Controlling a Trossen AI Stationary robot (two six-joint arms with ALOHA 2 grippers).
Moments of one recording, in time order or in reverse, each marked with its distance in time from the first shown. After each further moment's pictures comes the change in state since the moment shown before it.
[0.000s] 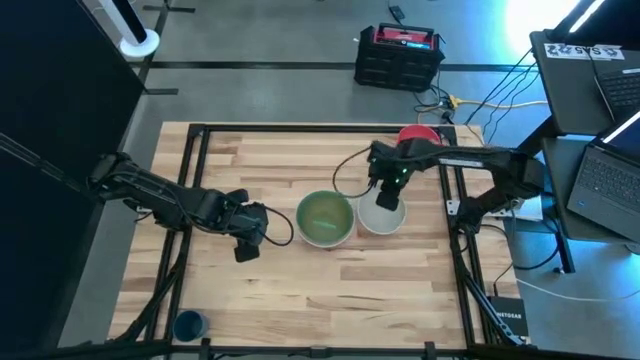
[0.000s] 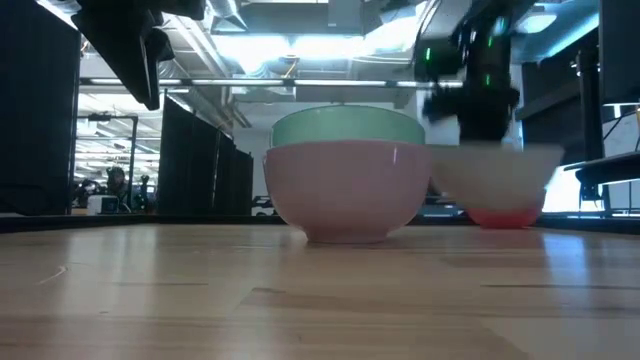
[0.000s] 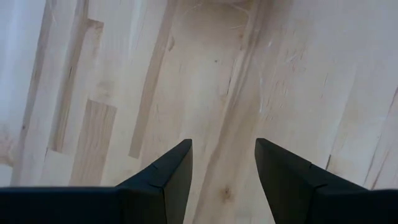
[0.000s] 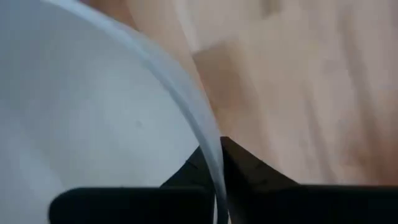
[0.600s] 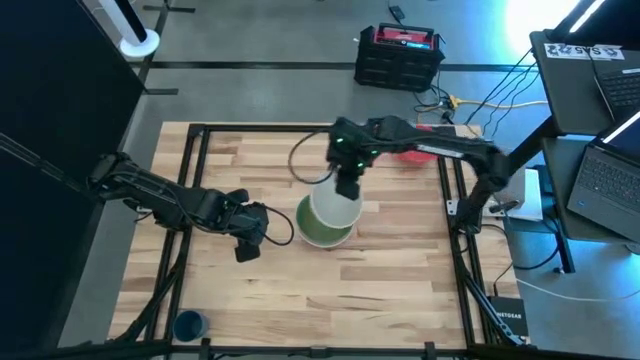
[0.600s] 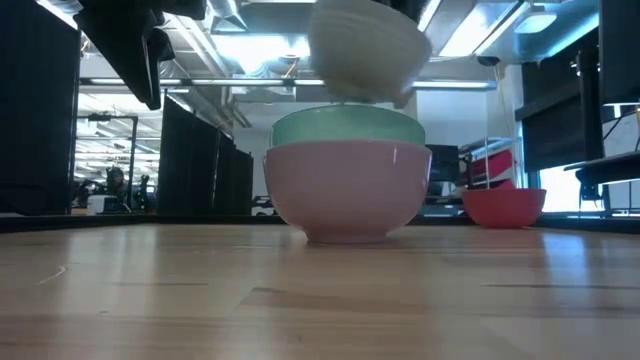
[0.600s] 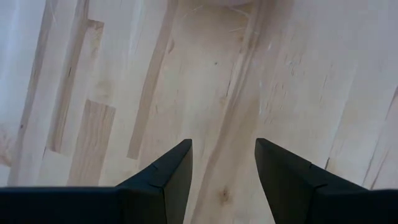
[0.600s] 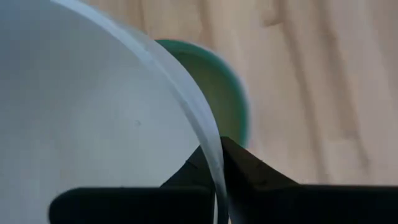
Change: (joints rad) left arm 0.003 0.000 0.000 0.006 0.000 -0.008; right arm 0.154 0.344 0.614 -0.071 -0.133 0.030
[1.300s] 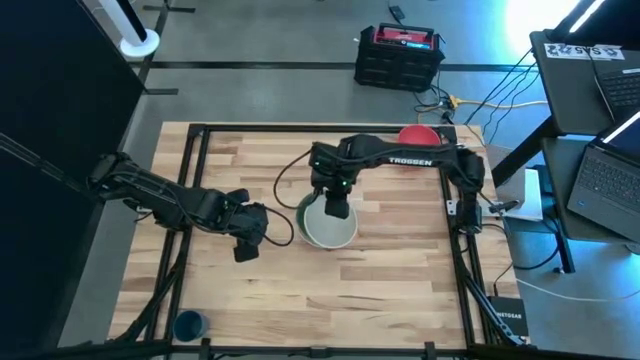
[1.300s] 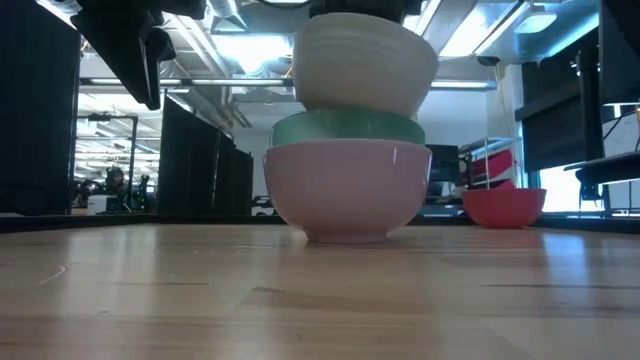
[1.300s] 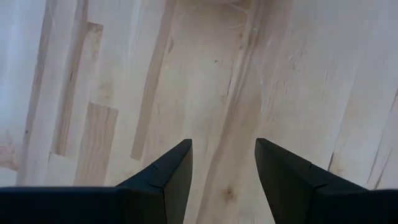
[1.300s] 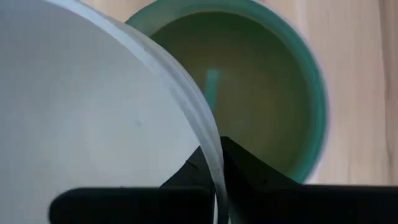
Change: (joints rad) left arm 0.000 0.000 0.000 -0.007 0.000 0.038; right arm 0.069 0.156 0.039 -0.034 -0.065 -0.023
